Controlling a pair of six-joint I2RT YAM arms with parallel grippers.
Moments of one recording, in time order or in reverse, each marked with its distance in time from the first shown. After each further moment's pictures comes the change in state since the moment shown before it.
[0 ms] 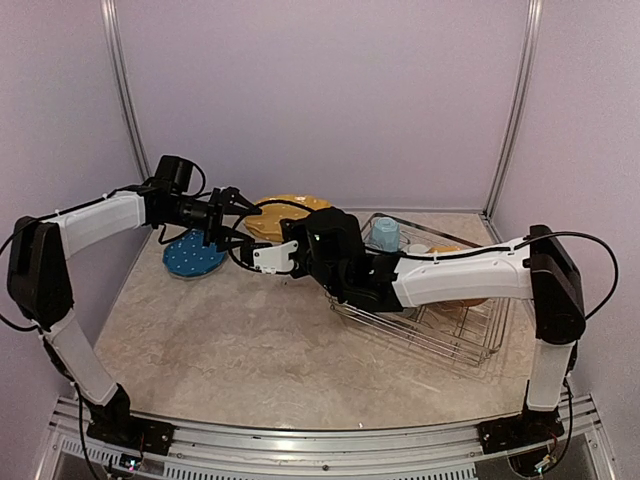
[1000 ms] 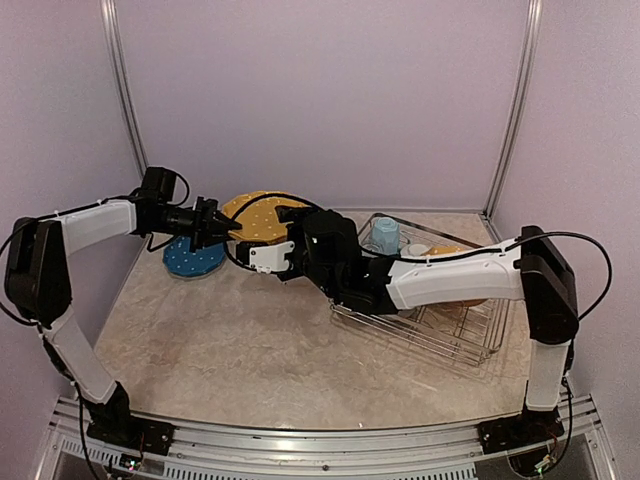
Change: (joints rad) left arm 0.106 0.001 -0.088 0.056 -0.025 -0.093; right arm 0.000 0.042 0.009 0.061 -0.037 0.074
